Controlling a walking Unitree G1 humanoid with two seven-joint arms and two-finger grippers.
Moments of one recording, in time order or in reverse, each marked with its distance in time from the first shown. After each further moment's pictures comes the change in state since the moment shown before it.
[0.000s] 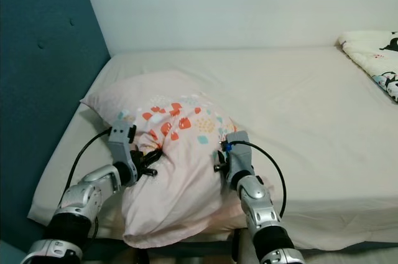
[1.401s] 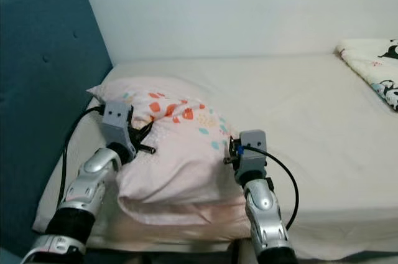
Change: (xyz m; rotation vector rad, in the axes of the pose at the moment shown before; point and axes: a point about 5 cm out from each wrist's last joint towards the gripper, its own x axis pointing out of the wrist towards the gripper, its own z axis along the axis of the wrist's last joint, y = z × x) left arm -0.005 0.000 0.053 0.206 -0.348 0.176; right arm -0.028 -0.013 0.026 -0.055 -0.242 -0.183
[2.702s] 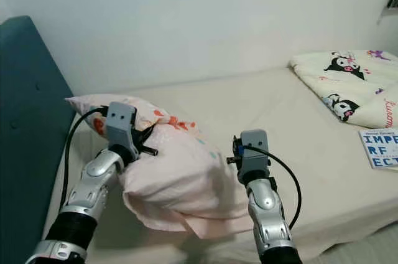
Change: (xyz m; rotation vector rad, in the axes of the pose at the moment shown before) left arm -0.004 -0.009 -0.003 0.030 -0.005 -0.021; right arm -0.001 -0.003 0.000 -0.045 0.009 -0.026
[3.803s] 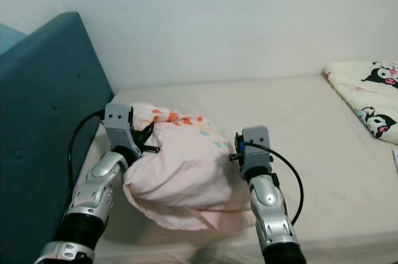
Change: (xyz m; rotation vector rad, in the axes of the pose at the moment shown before) left arm 0.001 -0.001 -0.004 -0.158 0.009 0.112; right arm 0.004 -0.004 0.004 -0.020 -0.004 0.010
